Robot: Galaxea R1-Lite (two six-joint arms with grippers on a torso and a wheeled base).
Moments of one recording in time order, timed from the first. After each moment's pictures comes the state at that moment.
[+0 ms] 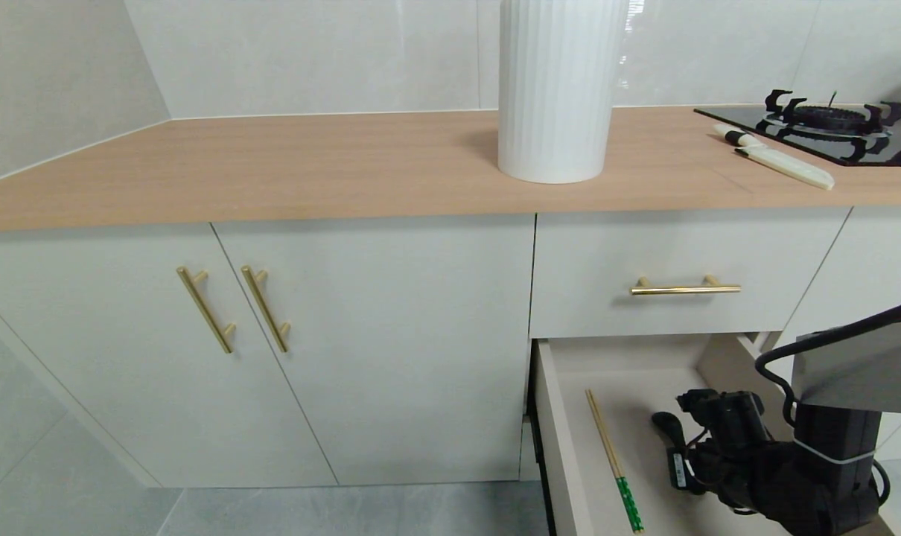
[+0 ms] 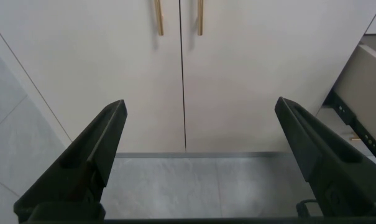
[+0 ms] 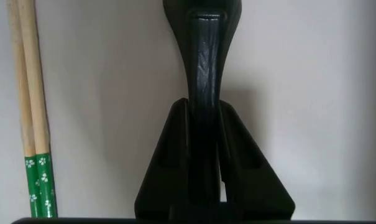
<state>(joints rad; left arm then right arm) 0.00 0.00 0.00 0.00 0.02 0.00 0.23 2.36 -0.49 -1.06 -0.20 0.18</state>
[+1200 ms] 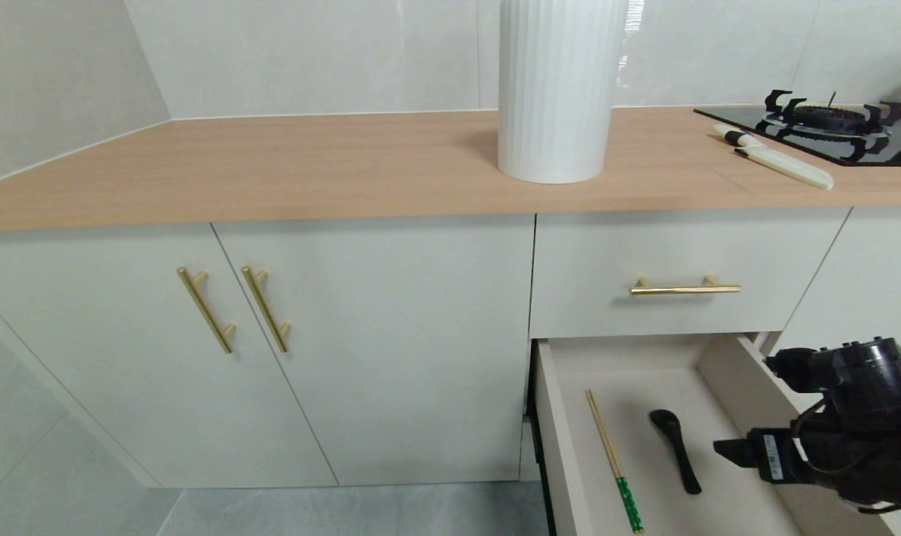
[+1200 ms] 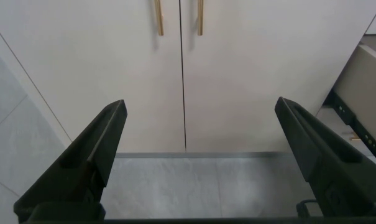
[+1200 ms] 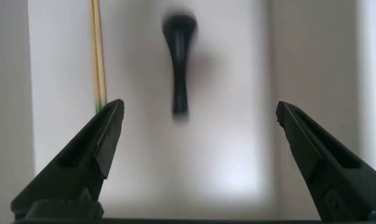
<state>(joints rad) 0.00 0.00 0.00 0.00 0.02 0.00 0.22 1.60 -0.45 -0.29 -0.18 0.17</state>
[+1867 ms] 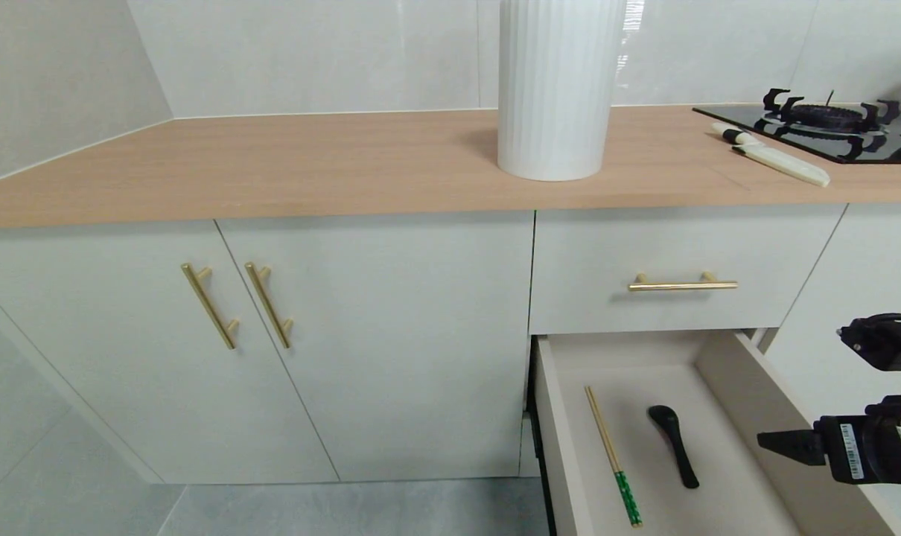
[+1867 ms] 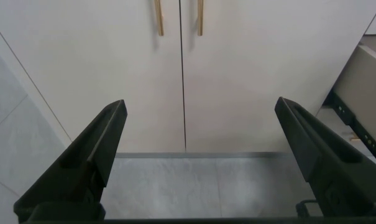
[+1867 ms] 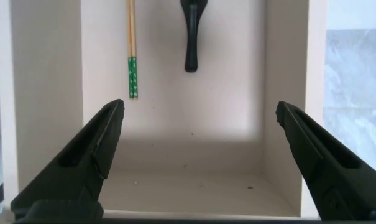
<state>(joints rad) 0.00 0.00 0.00 0.00 0.02 0.00 0.22 1.30 -0.61 0.12 -0.10 0.17</state>
